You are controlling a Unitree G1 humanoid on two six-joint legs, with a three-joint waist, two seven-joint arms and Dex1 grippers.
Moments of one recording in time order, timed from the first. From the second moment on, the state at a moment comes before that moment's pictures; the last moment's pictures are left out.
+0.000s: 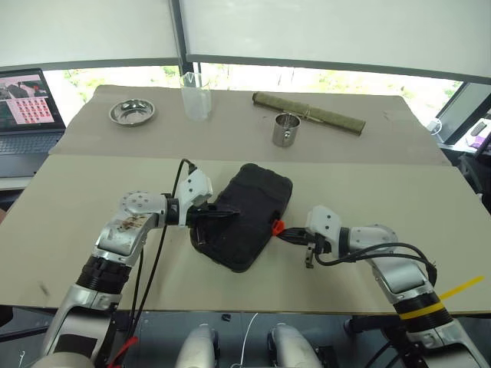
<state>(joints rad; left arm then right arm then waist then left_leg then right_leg) -0.54 0.58 -0.17 0.05 -0.30 0.36 -1.14 -0.31 -0.58 0.21 -0.04 0.14 0.14 0.98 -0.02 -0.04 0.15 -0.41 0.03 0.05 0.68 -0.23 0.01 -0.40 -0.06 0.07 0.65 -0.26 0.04</state>
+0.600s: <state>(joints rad) -0.54 0.57 -0.21 0.05 -0.25 0.36 -1.11 -0.33 -0.55 0.17 -0.09 0.17 0.10 0.97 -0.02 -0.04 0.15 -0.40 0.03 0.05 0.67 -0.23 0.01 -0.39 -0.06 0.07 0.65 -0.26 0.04</state>
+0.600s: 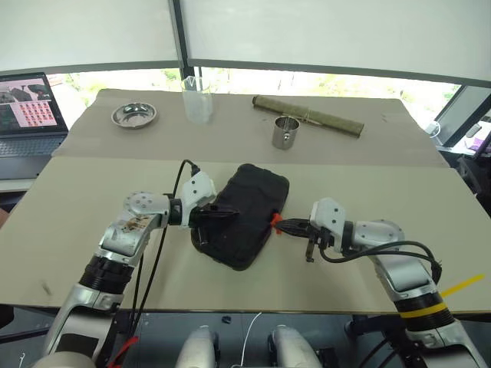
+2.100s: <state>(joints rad) -0.60 0.54 -0.23 0.10 -0.19 0.40 -1.05 -0.36 -0.54 0.20 0.06 0.10 0.07 0.98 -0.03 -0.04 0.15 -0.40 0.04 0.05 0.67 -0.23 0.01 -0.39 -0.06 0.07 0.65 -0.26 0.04</state>
